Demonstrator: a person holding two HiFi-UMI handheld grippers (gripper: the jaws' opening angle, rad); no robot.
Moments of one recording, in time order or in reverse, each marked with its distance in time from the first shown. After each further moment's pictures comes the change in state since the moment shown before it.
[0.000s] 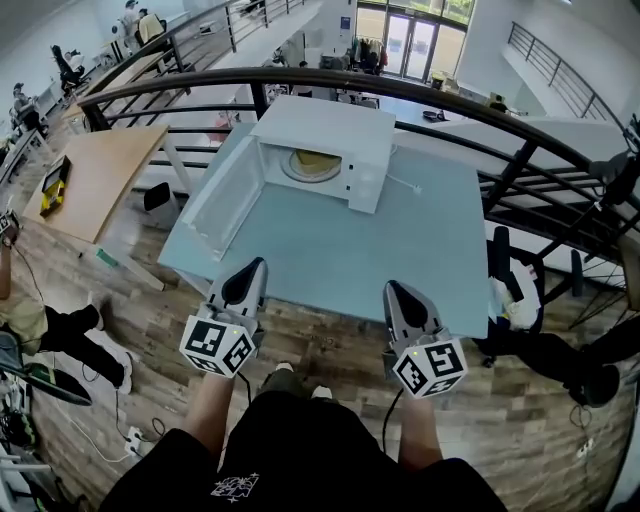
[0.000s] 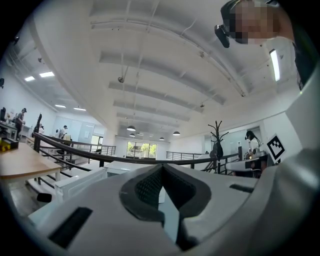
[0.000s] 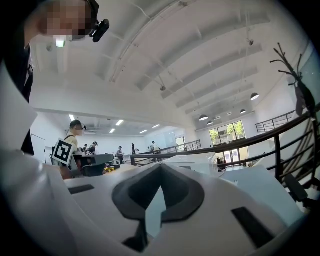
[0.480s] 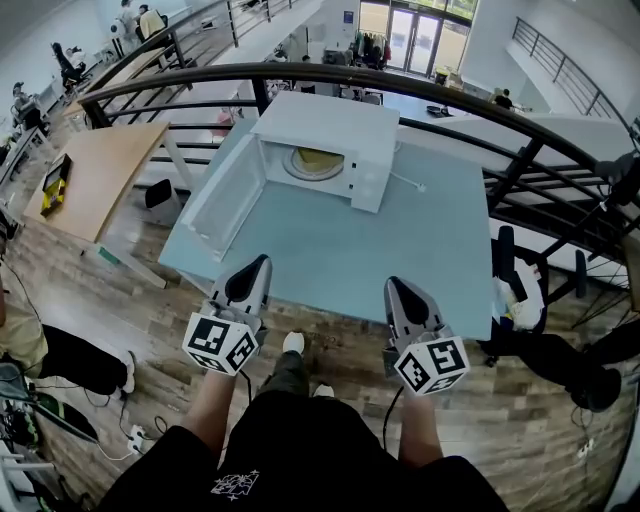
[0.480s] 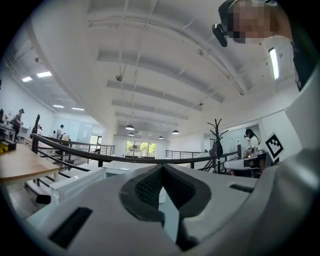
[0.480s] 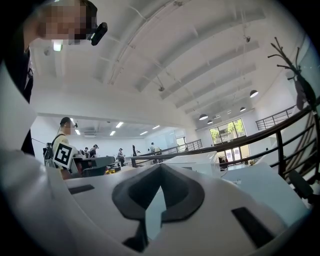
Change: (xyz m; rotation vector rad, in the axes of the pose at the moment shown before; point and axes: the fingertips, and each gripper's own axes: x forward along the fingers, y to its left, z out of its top) left arm 0.017 0.005 -0.005 0.007 0.014 -0.008; right arm 0.017 -0.009 -0.002 0.035 -0.008 0.011
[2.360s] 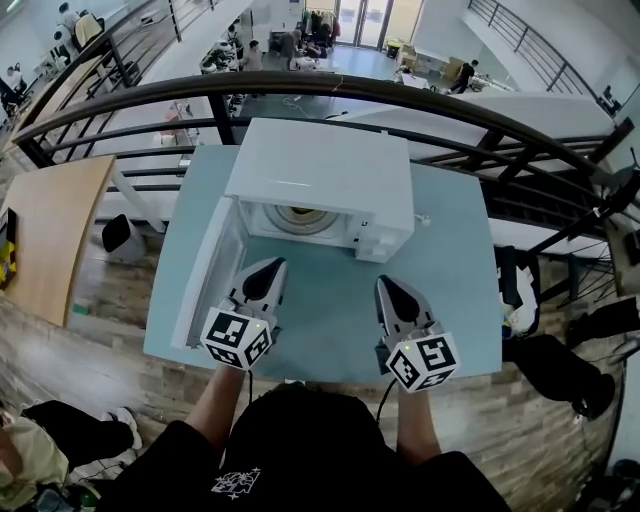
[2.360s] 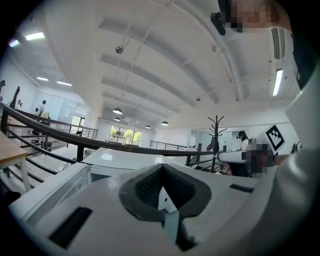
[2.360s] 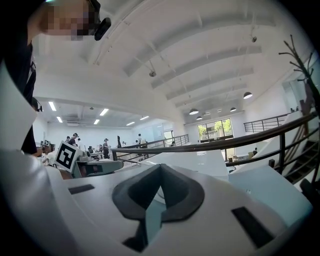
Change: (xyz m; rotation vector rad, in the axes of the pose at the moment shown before) left arm 0.232 0.179 -0.056 -0.090 0.126 -0.222; right arm 0.263 -0.066 -0.014 -0.040 0.093 -0.166
